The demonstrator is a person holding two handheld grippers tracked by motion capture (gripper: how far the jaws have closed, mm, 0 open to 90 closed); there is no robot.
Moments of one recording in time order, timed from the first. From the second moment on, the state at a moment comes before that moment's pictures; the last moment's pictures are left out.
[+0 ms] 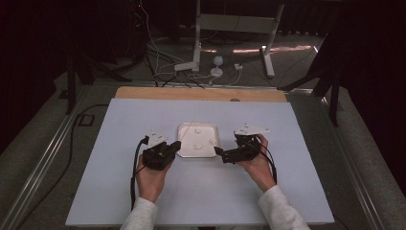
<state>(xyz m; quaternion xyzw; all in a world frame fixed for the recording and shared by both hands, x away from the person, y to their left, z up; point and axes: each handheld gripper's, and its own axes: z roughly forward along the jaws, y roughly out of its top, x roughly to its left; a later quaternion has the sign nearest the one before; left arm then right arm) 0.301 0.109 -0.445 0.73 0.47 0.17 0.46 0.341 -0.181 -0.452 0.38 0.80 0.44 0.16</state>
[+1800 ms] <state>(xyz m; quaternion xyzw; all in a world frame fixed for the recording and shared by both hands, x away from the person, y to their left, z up) 0.340 0.074 -0.462 0.70 0.52 0.19 0.44 0.294 -0.267 -0.450 0.41 0.76 0.47 0.19</state>
